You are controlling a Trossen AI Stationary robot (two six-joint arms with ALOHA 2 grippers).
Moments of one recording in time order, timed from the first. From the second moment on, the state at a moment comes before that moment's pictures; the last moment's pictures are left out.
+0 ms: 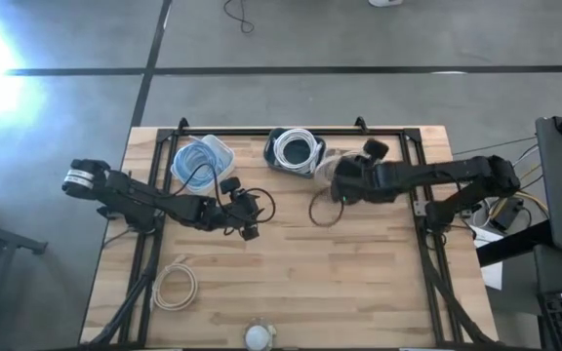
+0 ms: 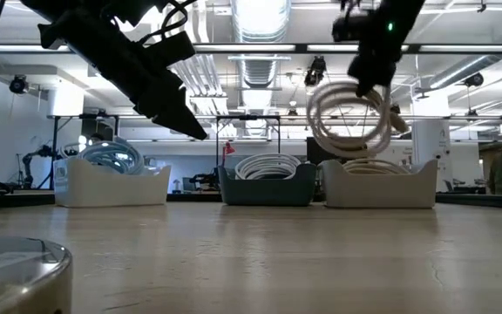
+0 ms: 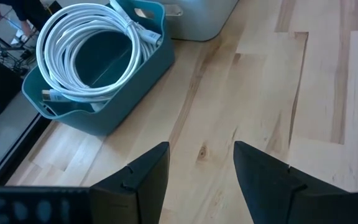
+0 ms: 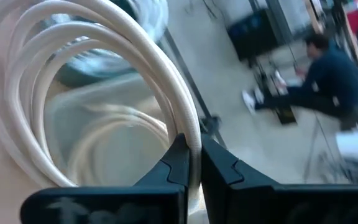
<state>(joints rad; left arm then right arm) -0.15 1.39 0.71 -0.02 -0.62 -0.13 0.01 1.44 1.20 -1.10 0.92 0.34</state>
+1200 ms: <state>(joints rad) -0.15 1.39 0.71 -0.02 -0.61 -0.13 -0.26 1.44 1.04 -0.89 0.75 0.28</state>
